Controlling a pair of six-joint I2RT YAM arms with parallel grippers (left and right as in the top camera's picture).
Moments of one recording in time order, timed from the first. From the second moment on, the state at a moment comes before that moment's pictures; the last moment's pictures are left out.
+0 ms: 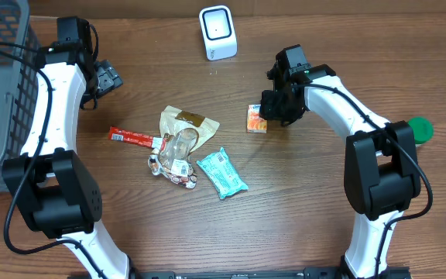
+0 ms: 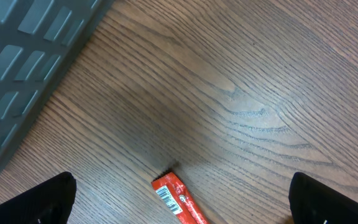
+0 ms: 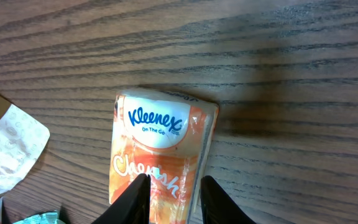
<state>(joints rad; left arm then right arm) 0.13 1.98 1.74 -1.02 -0.21 -0.52 0.28 2.08 1.54 -0.77 -0.27 0.27</state>
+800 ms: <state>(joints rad) 0.13 1.98 1.74 -1.02 -0.21 -0.52 0.28 2.08 1.42 -0.63 -0.32 0.28</state>
